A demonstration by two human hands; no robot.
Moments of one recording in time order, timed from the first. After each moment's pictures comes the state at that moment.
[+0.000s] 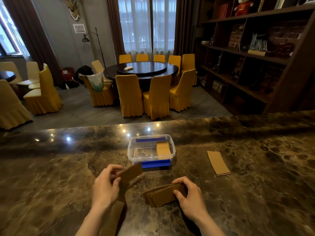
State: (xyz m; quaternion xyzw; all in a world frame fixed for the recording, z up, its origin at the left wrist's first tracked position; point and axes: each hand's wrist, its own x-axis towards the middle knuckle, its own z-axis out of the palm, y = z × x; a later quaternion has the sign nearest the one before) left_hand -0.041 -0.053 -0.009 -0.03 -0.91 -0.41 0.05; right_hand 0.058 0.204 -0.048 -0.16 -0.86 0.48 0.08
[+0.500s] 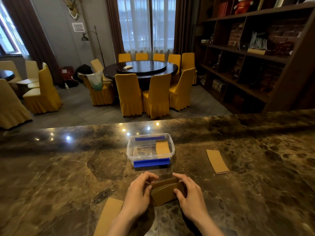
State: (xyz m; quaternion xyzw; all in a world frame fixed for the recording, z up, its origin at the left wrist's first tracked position) left_hand -0.005 0.018 -0.021 -0.19 -0.88 -0.43 -0.07; right_hand 0.064 0.205 -0.043 -0.14 -0.89 0.43 0.10
